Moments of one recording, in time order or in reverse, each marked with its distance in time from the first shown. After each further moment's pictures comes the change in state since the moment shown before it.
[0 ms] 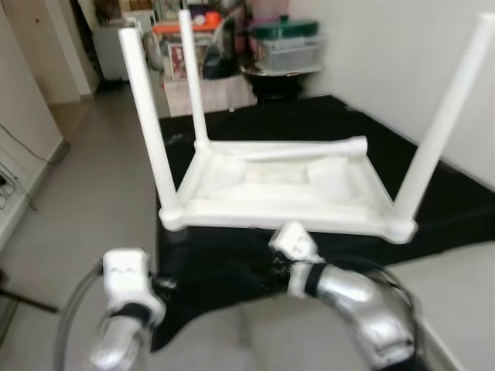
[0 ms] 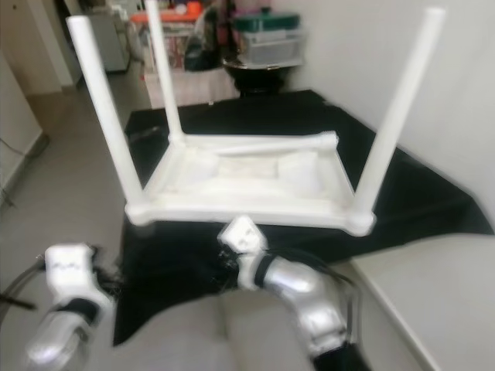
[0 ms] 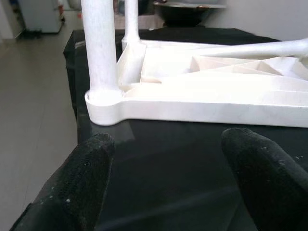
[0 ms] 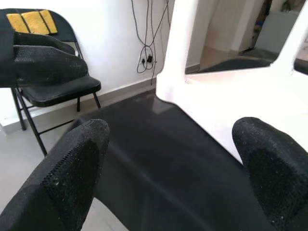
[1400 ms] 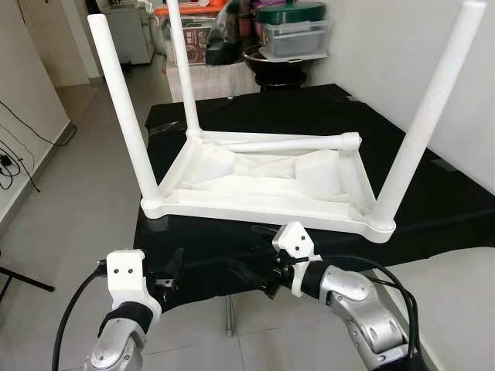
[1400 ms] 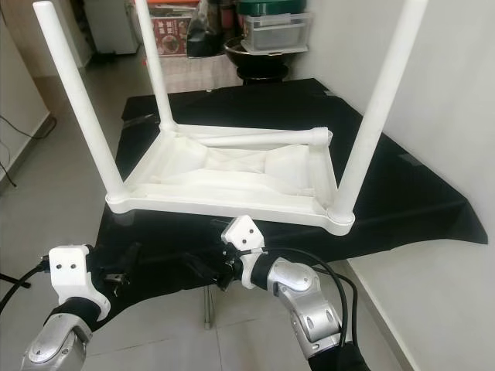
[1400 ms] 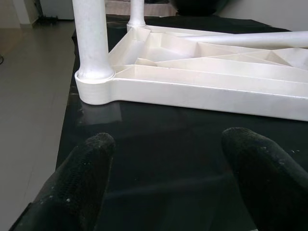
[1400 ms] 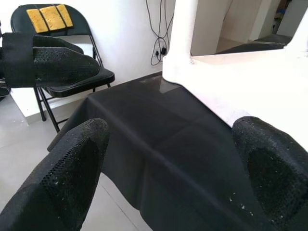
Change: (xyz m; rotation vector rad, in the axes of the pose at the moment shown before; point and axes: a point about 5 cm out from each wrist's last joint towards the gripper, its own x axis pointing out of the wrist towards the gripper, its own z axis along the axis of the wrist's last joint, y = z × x) left arm 0.000 0.004 0.000 -0.009 -0.008 0.023; right arm 0.004 0.002 0.001 0.004 -0.001 0.016
